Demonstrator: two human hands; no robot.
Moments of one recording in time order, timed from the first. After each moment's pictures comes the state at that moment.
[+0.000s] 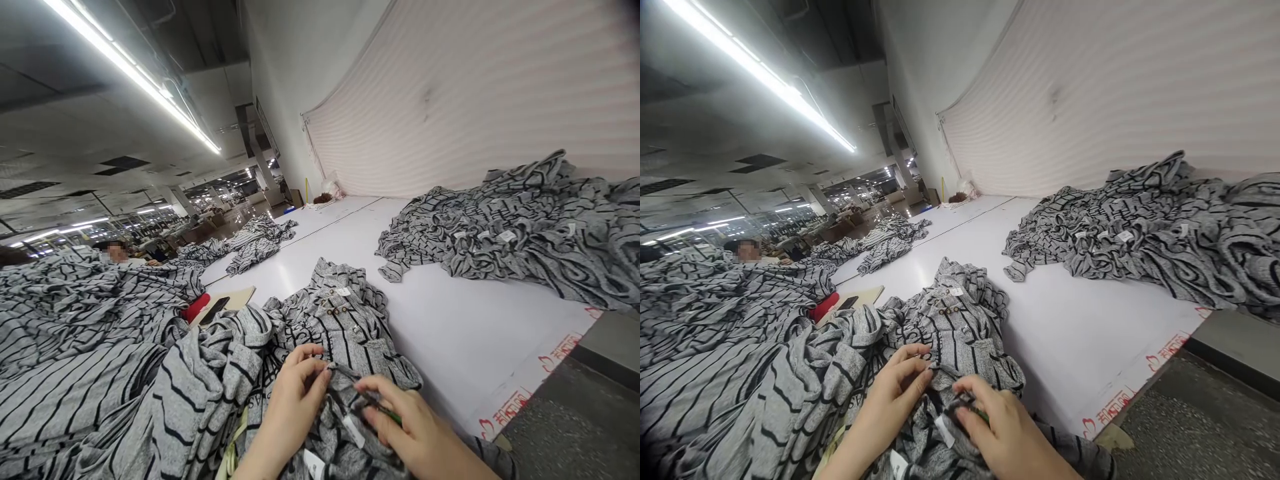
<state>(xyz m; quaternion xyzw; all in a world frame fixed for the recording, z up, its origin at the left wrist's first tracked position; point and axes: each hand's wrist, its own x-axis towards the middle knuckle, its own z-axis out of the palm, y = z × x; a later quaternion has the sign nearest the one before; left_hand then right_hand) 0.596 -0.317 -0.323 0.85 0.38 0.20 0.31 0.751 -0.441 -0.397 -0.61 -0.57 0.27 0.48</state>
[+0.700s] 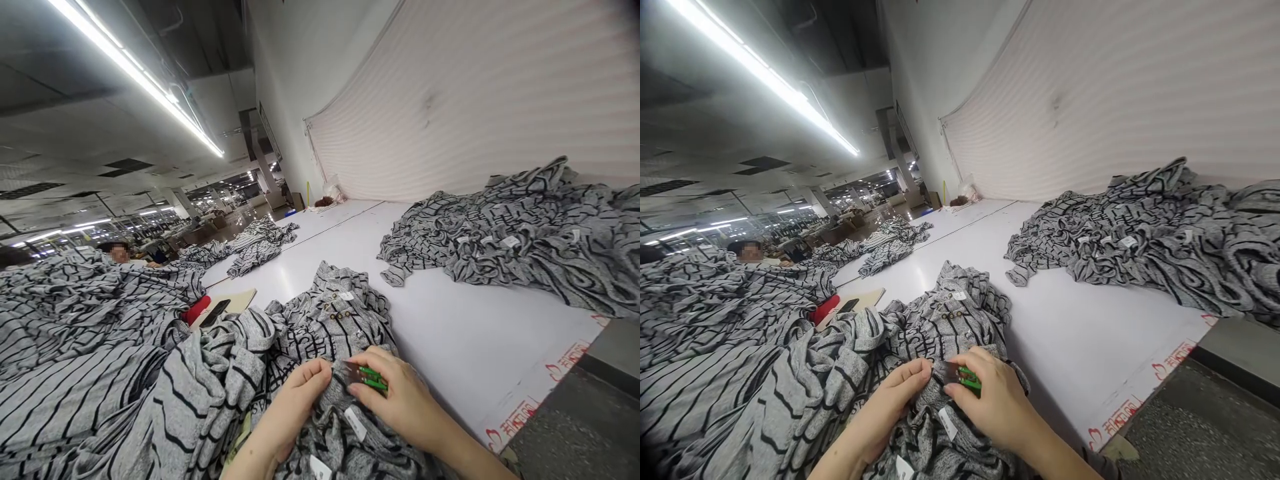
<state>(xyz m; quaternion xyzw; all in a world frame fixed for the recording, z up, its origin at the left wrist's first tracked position) 0.599 -0.313 -0.324 0.66 0.39 0.15 0.63 0.761 -0.399 -0.381 -0.60 -0.57 0.23 0.52</state>
